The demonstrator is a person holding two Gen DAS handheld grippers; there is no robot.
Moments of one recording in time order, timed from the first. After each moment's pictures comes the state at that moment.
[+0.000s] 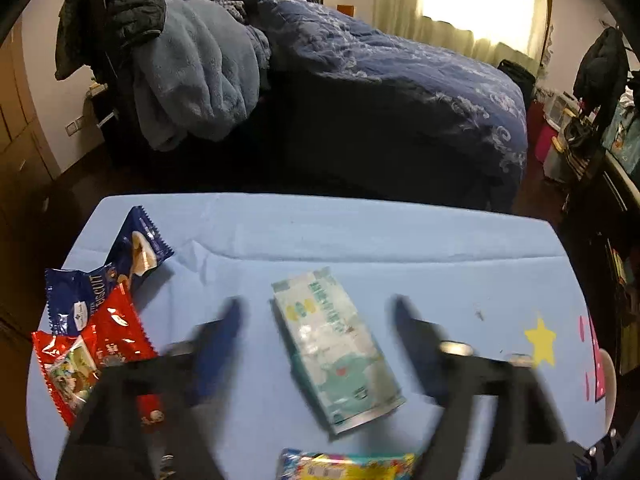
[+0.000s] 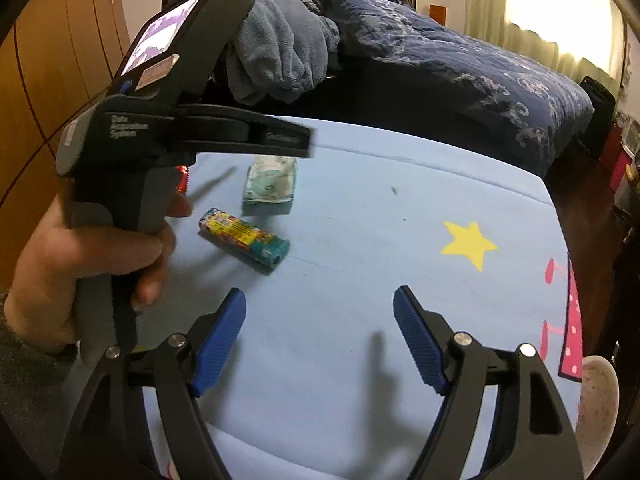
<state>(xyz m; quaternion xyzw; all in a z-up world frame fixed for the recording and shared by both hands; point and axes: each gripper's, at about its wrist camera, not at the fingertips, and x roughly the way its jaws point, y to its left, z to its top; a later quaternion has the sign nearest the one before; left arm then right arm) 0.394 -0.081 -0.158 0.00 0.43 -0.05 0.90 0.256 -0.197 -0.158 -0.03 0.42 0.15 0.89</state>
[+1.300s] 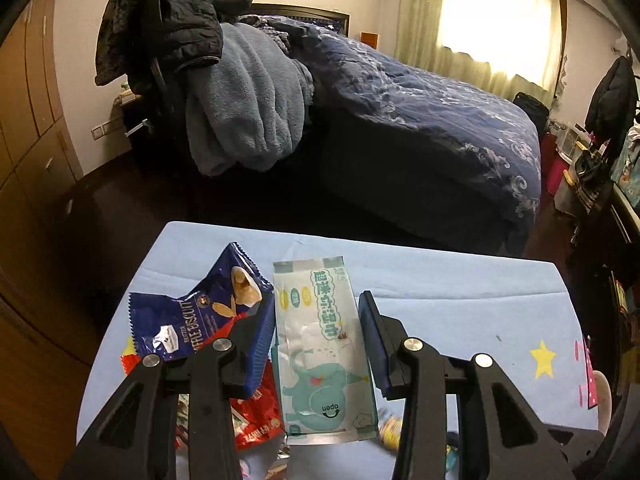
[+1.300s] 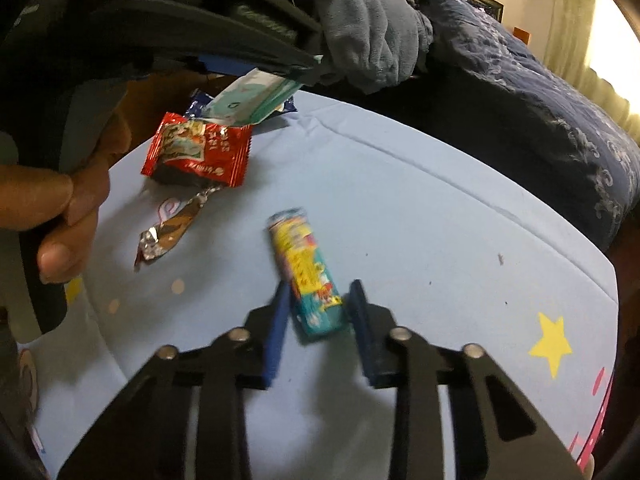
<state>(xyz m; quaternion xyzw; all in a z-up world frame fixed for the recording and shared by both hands) 0.377 -0.016 -0.114 -0.02 0.39 -0.02 0.92 0.290 -0.128 -0.175 -0.13 0.43 0.26 0.86</state>
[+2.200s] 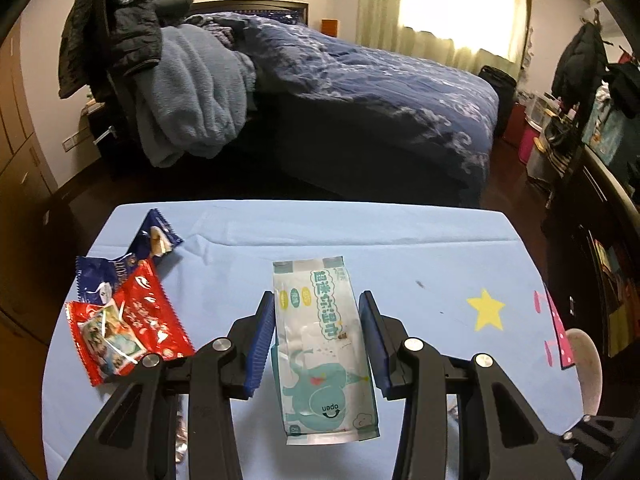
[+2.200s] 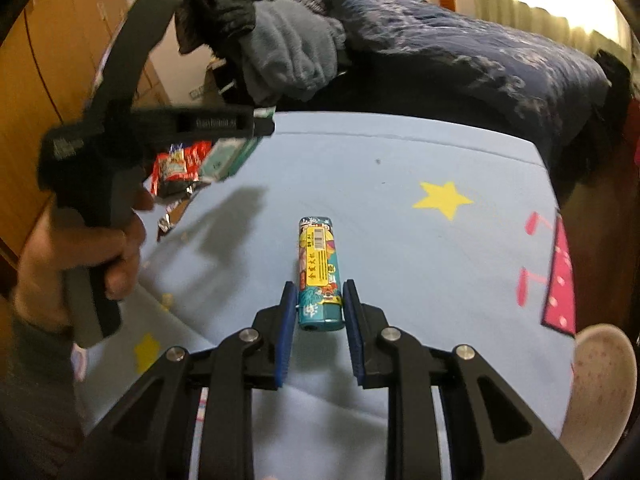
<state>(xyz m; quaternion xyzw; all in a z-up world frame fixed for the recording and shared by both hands) 0.335 -0.094 -0.124 0.01 0.40 -0.08 0.91 0.208 -0.258 -0.140 0.04 0.43 0.20 0.88</state>
